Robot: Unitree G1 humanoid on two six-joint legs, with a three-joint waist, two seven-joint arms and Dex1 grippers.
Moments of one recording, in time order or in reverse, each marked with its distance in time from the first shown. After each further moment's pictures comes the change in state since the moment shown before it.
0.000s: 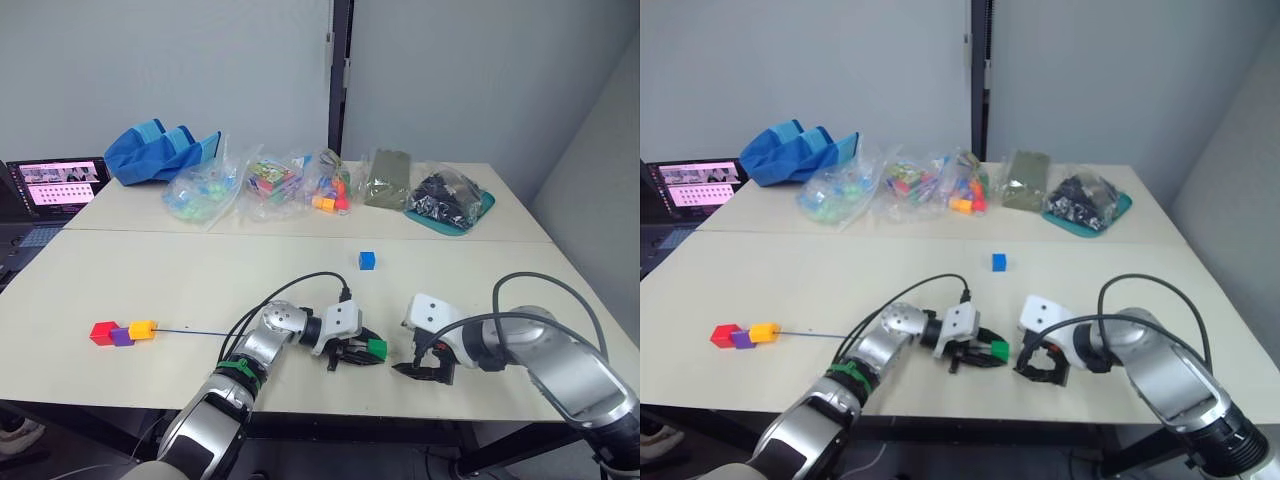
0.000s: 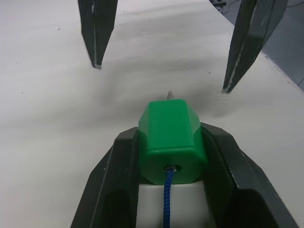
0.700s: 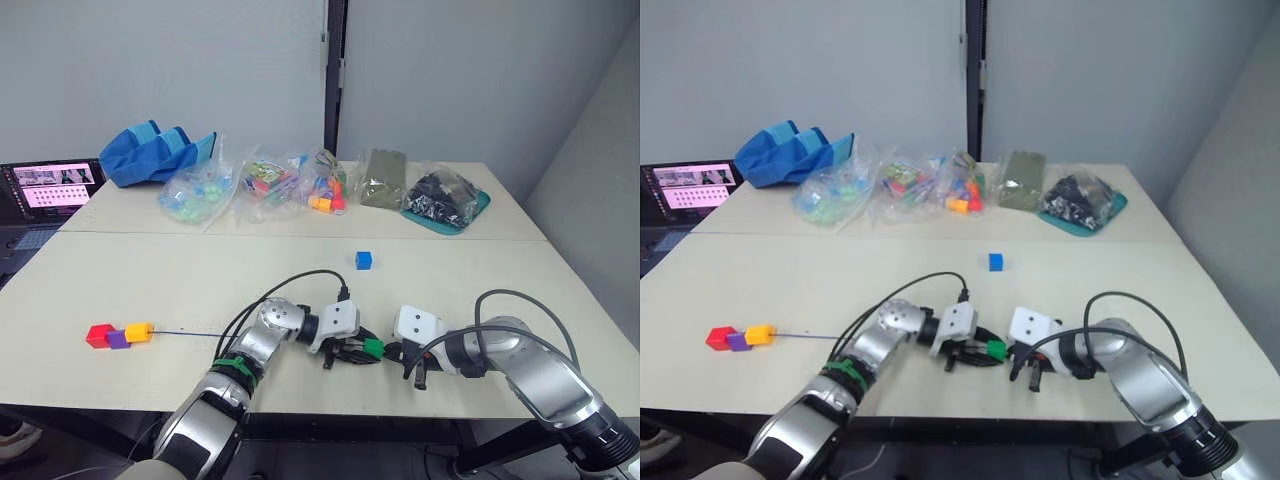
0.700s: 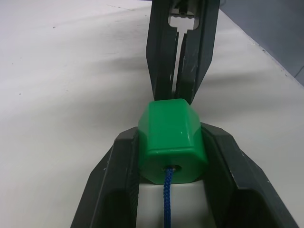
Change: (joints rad) left arm -0.002 0.032 -0.009 -0.031 0.015 0.005 -0.010; right arm 0.019 0.084 0.051 0.132 -0.038 -0.171 0.025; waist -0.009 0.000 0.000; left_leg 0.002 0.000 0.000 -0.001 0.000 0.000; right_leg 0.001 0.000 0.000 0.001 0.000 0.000
